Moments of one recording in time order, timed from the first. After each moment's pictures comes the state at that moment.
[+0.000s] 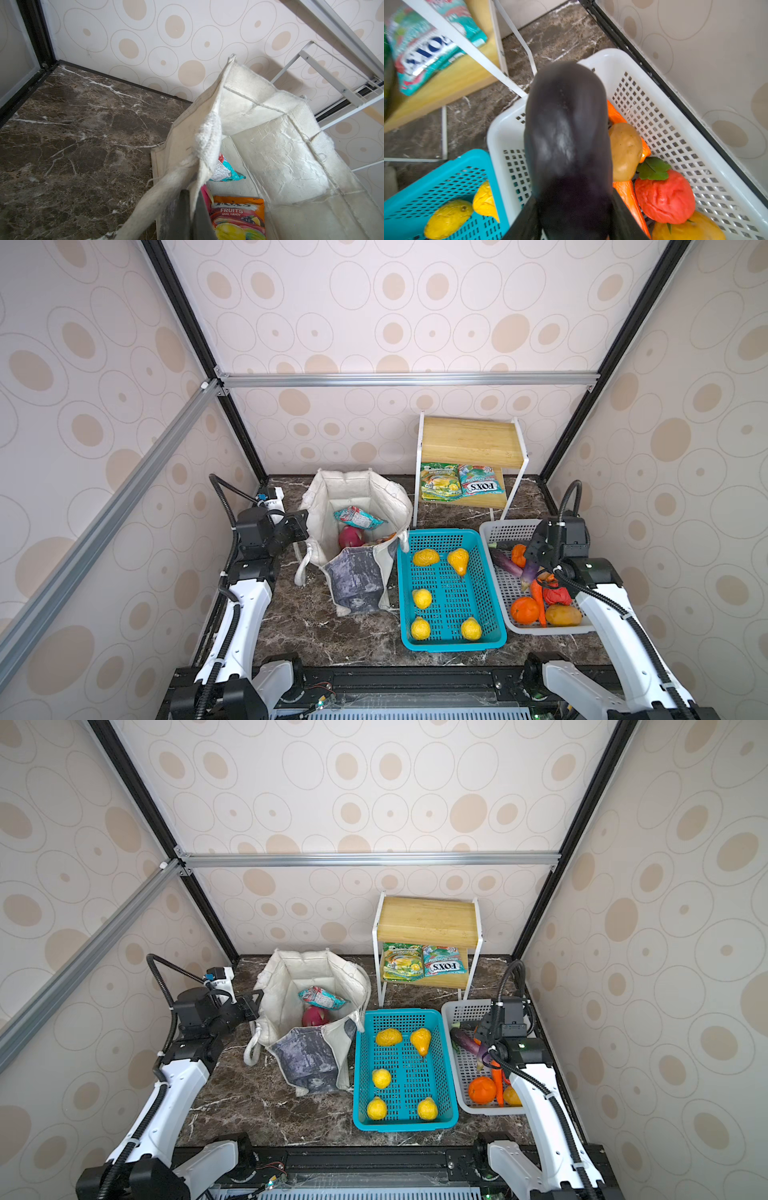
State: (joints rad) left arm 0.15 1.05 0.81 -0.12 0.40 -0.33; right arm 0.02 0.96 0.95 -0.75 0.21 0.48
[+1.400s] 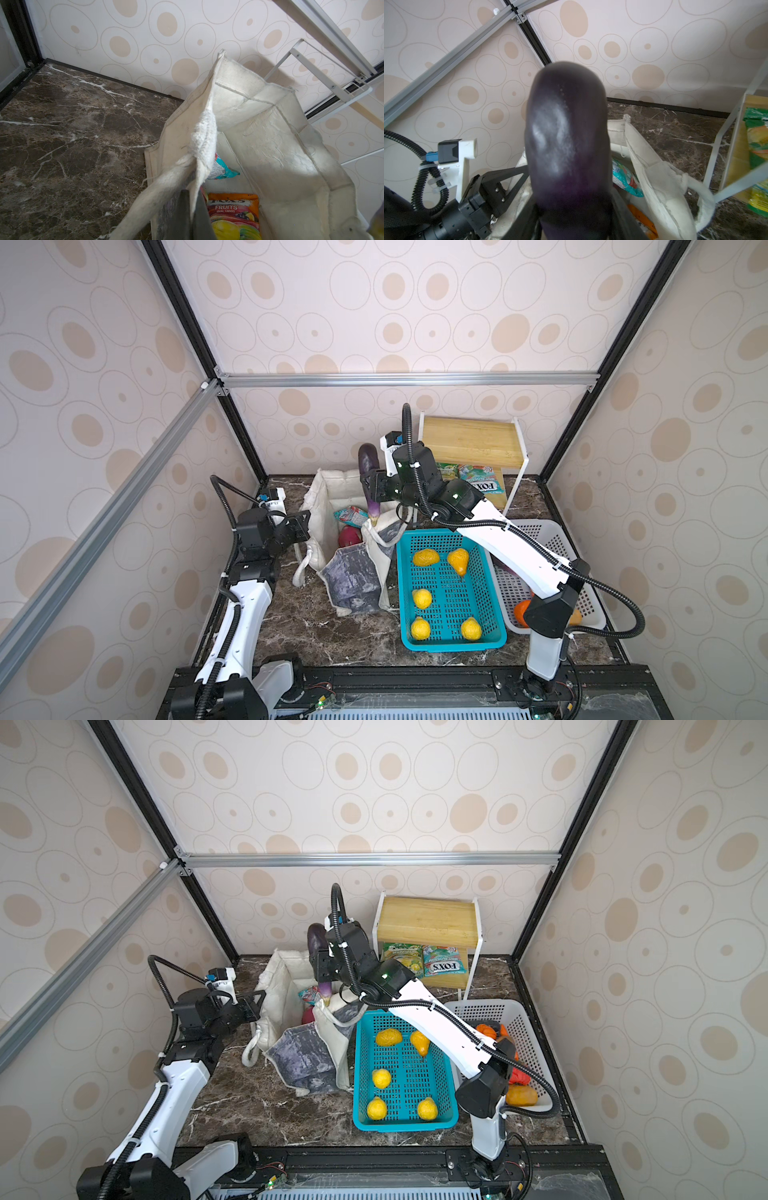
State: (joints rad) left arm 0.15 1.05 0.79 -0.10 0.44 -0.34; right arm 0.88 1.89 2.15 -0.64 0.12 0.50
